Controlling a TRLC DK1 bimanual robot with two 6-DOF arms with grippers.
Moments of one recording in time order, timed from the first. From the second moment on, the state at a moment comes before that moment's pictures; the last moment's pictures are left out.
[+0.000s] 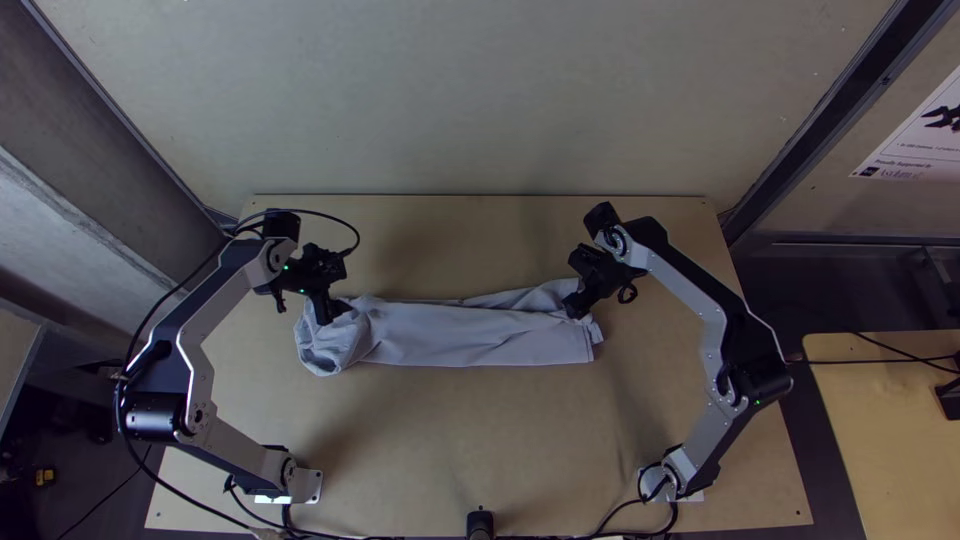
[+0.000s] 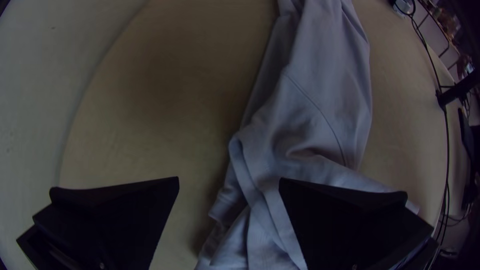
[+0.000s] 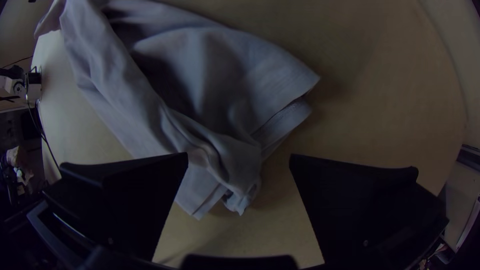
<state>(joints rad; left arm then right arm) 0.01 1.61 1.27 -0.80 0.31 1.21 0.36 1.85 1.49 -1.10 -0.15 -0.37</state>
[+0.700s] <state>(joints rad) 0.47 1.59 1.31 -1.26 0.62 0.97 0.37 1.67 1.51 -1.13 -0.15 -0.34</state>
